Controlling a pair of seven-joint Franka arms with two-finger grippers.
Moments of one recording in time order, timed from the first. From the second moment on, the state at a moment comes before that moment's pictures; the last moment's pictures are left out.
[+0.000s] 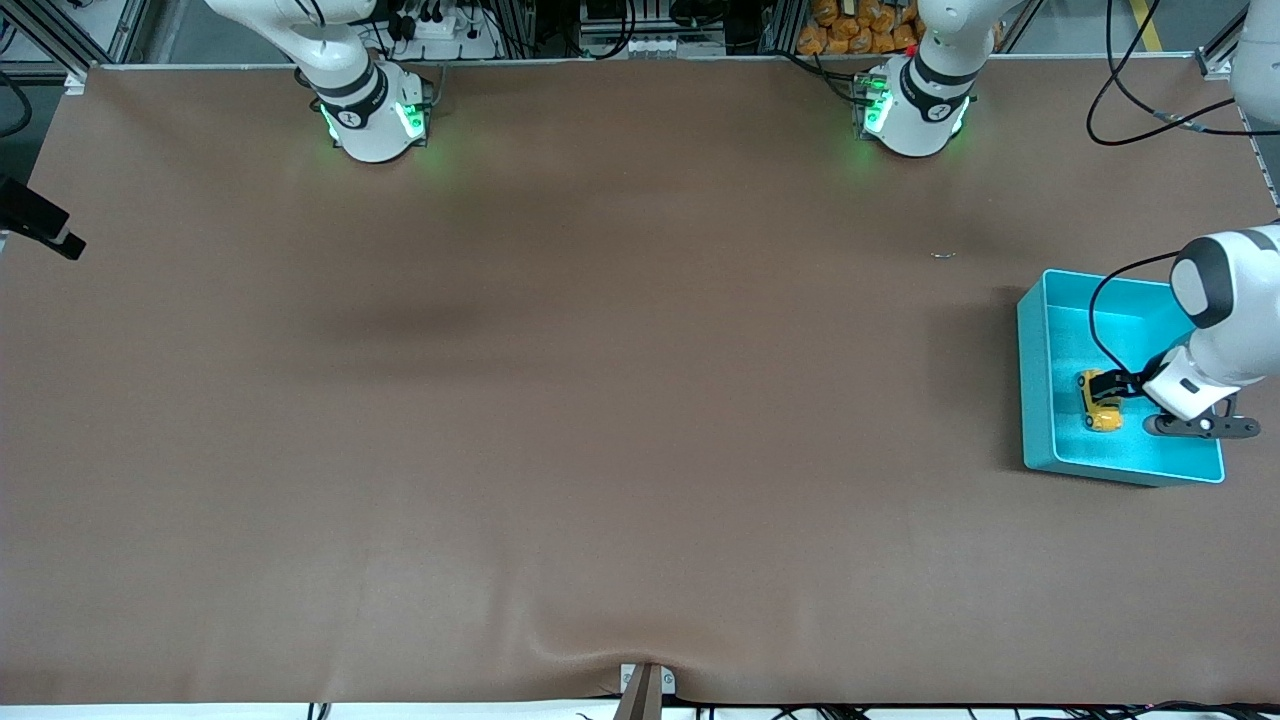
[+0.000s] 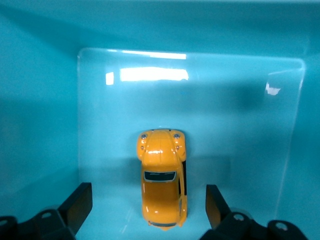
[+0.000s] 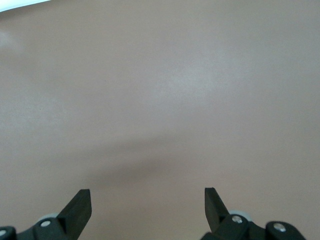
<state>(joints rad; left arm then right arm) 0.58 0.47 -0.25 -1.96 0.34 2.44 0.17 -0.03 -0.07 -0.10 -1.57 0.02 1.56 0.05</state>
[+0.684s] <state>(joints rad) 0.58 0.22 -0.35 -1.94 0.22 2.18 0.11 -0.03 -0.07 -0.10 -1.57 0.02 1.56 0.05</state>
